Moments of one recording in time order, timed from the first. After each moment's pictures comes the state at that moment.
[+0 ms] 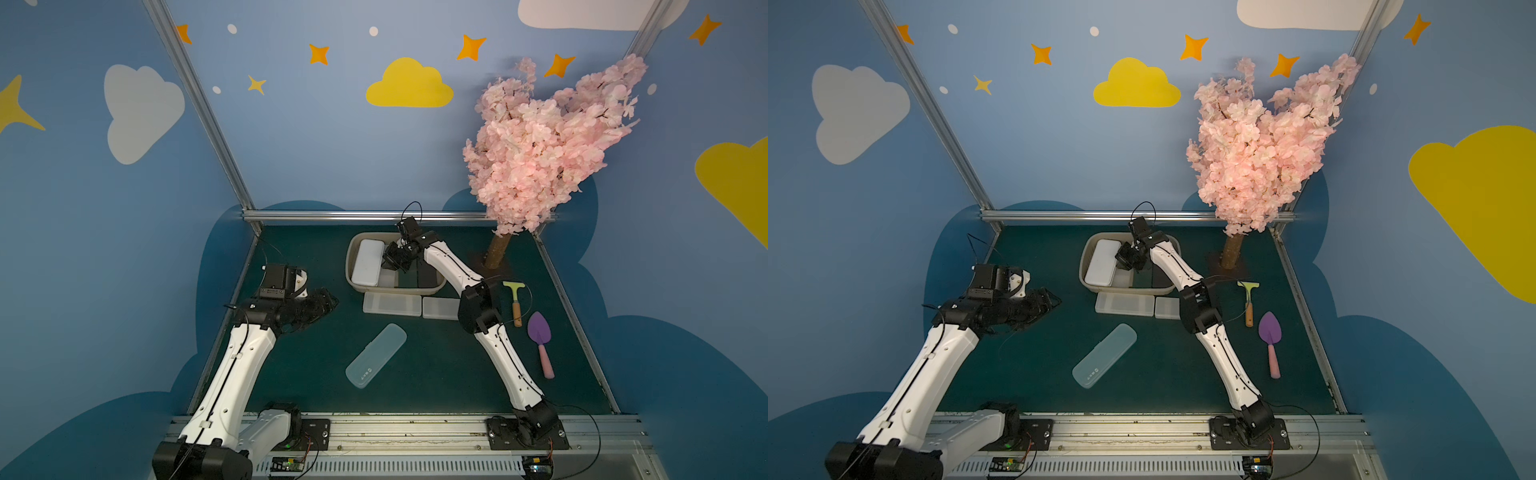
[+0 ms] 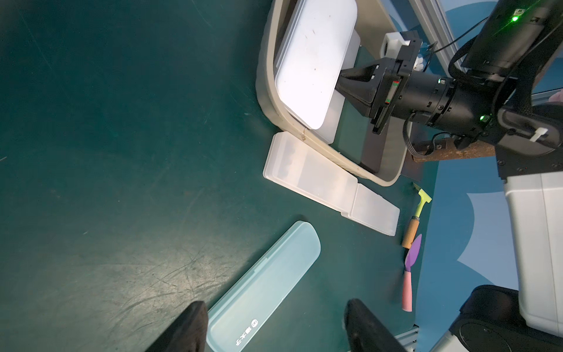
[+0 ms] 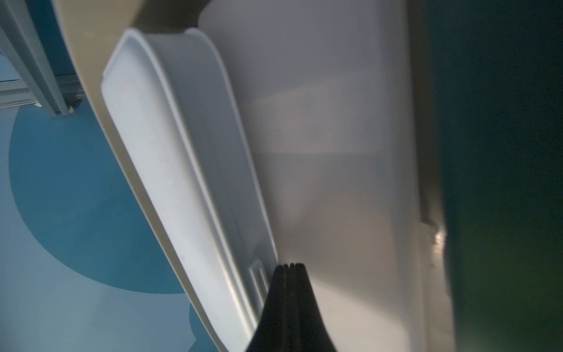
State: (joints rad) left arm -0.07 1.06 0.99 -0.90 0.39 -0.60; right arm 0.57 2.74 2.62 -0.84 -0.49 1.04
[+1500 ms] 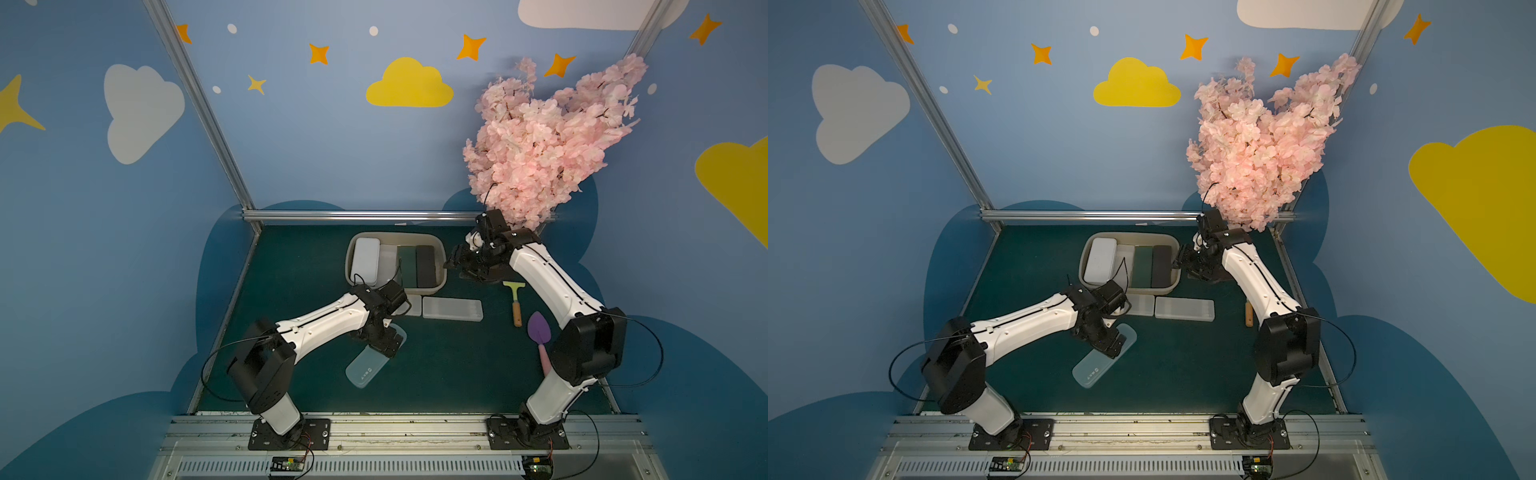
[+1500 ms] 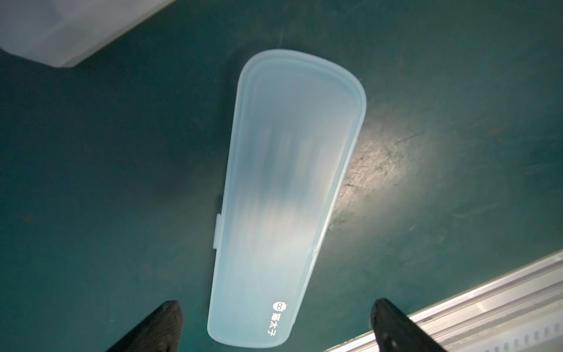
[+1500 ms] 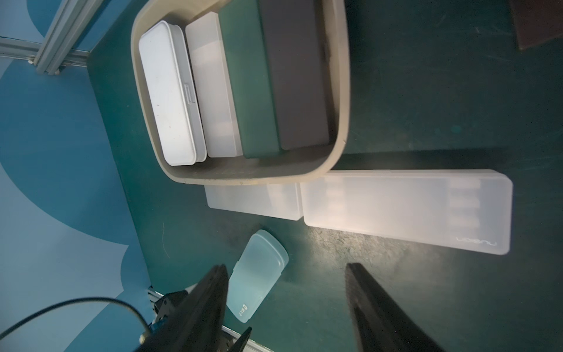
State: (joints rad) left arm -0.78 1.66 1.21 -1.04 0.03 -0.27; right arm 0.33 1.71 1.61 -0.99 -0.35 0.61
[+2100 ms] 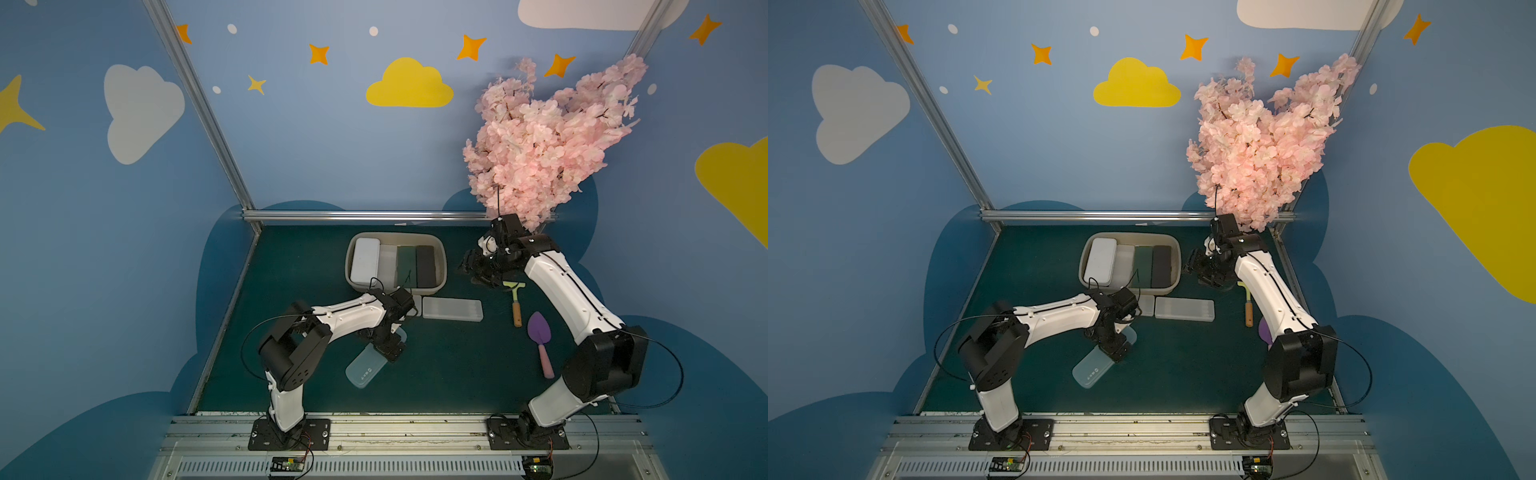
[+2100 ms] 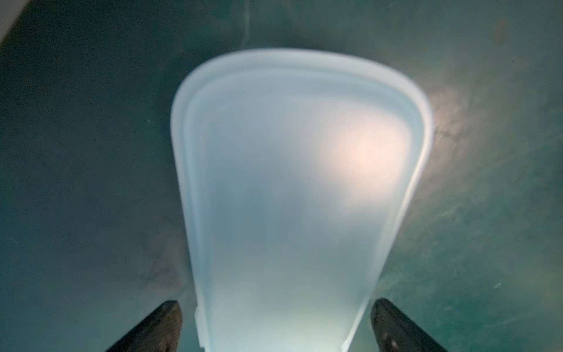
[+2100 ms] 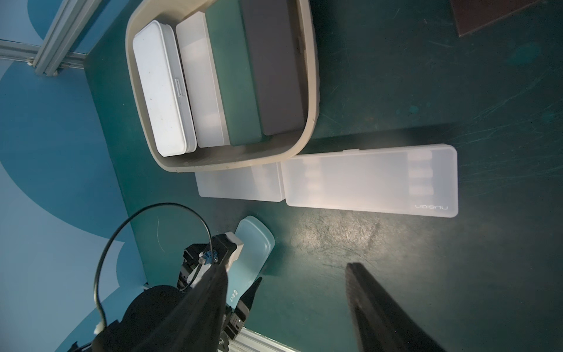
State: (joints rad) left arm -0.79 1.85 1.21 -0.94 0.00 -0.15; right arm 0.28 1.61 1.54 -1.04 -0.35 0.58
